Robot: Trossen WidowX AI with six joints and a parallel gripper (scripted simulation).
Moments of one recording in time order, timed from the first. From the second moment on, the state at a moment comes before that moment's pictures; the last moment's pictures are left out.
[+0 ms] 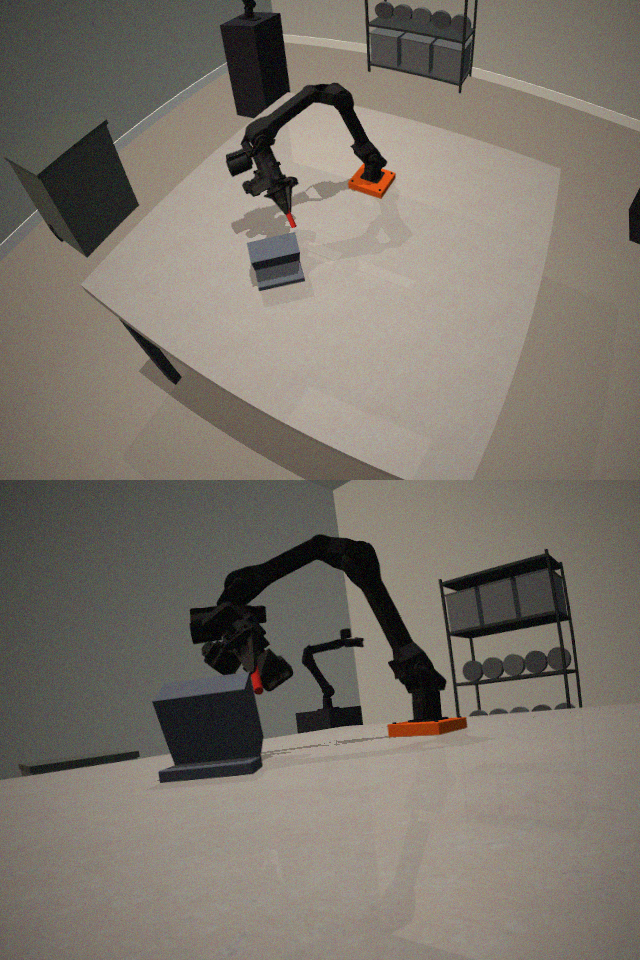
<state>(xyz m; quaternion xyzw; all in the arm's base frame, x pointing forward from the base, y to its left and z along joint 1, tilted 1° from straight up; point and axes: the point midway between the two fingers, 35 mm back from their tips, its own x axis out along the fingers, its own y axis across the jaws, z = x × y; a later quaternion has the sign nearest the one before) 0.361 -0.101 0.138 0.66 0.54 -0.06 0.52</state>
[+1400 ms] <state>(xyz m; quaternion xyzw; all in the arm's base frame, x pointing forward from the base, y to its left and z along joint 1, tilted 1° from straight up) 0.351 -0.173 0.145 0.77 0.45 -0.08 0.45</state>
